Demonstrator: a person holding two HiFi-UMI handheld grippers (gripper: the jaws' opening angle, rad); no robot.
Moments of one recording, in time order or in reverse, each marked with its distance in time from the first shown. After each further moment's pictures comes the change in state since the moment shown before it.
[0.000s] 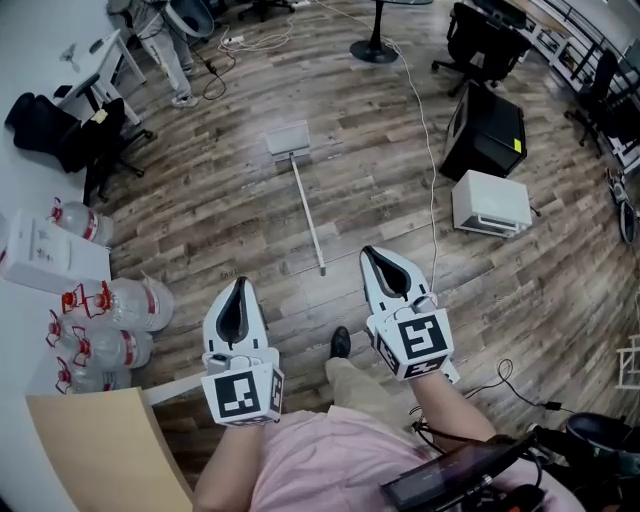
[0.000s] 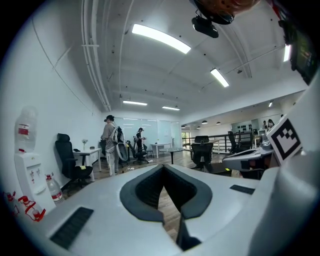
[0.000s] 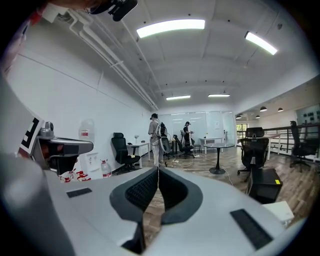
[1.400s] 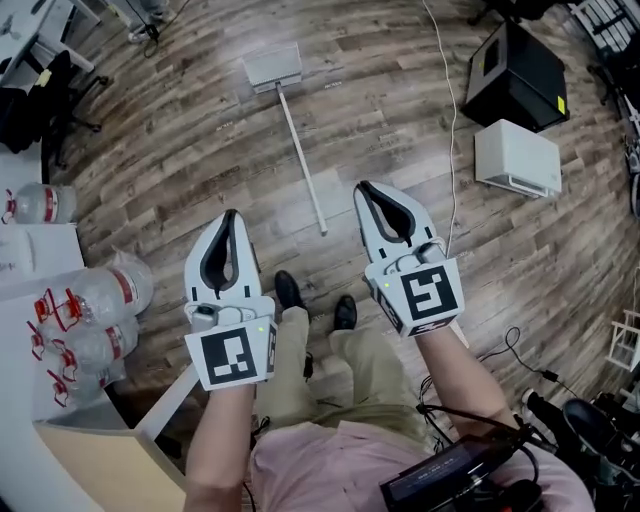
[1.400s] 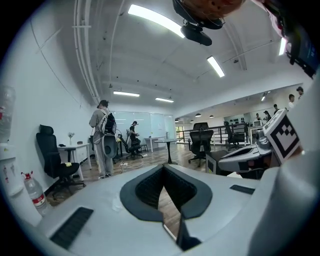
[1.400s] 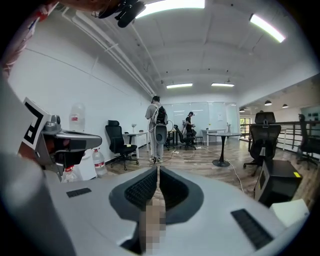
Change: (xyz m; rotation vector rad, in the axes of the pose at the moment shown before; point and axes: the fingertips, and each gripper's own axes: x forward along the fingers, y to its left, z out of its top) left arm 0.223 0.049 -0.129 0.061 0.053 -0.088; right arm 0.221 -0.064 -0.113 -0.013 0.086 0.019
